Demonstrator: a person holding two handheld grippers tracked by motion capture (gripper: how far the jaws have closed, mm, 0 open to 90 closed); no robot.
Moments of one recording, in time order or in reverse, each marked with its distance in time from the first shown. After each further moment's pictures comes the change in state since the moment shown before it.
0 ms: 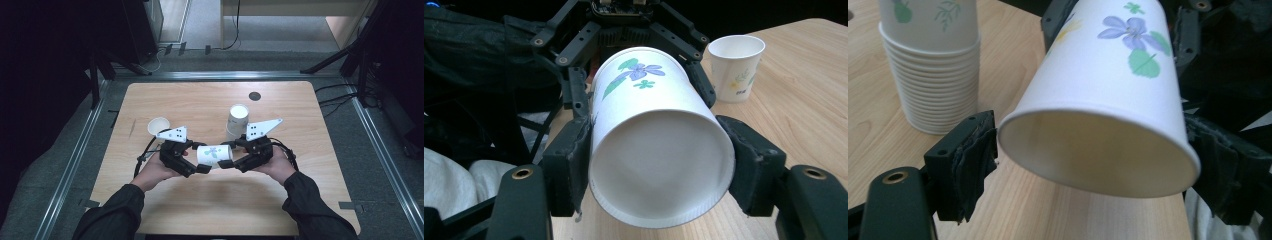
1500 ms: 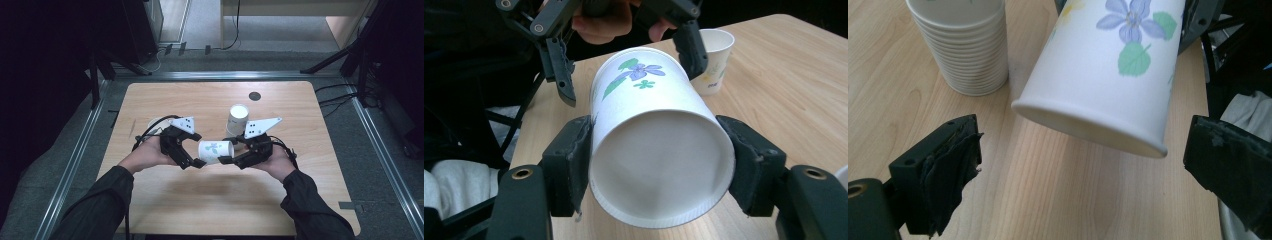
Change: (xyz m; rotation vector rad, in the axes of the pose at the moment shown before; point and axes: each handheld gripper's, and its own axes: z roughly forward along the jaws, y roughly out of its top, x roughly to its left) left arm 0.009 0.040 -0.009 0.307 0.080 0.088; right arm -0.002 0.004 -0.002 0.032 -0.102 -0.012
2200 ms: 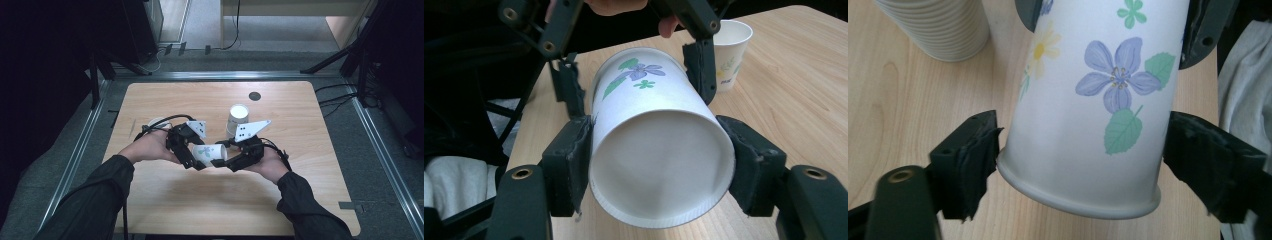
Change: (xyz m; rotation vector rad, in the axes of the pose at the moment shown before) left arm -0.001 0.027 0.012 0.280 -0.024 0.106; right arm 0.003 0.000 0.023 0.034 0.019 -0.007
